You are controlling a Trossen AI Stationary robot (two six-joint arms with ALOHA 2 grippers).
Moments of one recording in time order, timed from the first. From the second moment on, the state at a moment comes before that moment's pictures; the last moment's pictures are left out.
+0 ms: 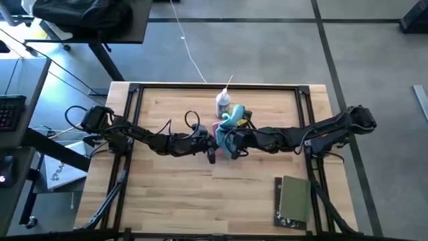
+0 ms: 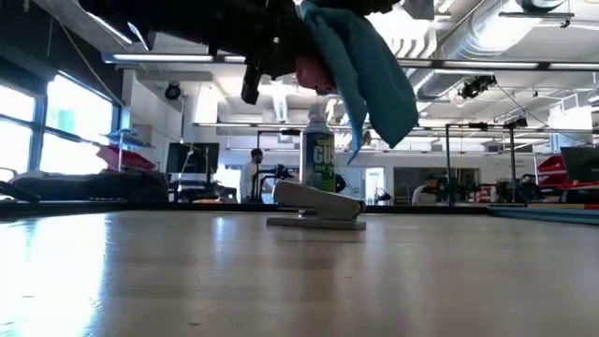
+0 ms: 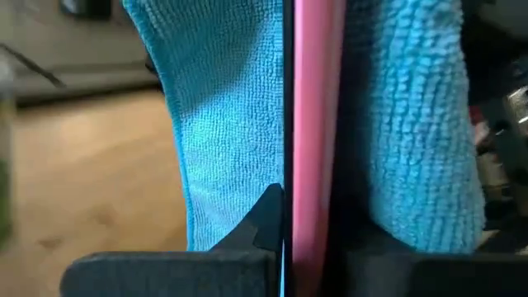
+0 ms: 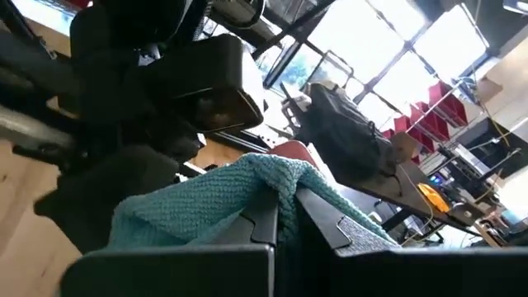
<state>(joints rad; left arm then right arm) -0.20 1.65 0.82 0.72 -0.52 -0.39 0.19 1.43 0.98 0.24 0.60 -0.51</state>
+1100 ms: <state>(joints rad) -0.20 1.72 0.87 0.77 -0.73 1.83 0.10 1.53 1.40 -0.67 0.08 -0.42</state>
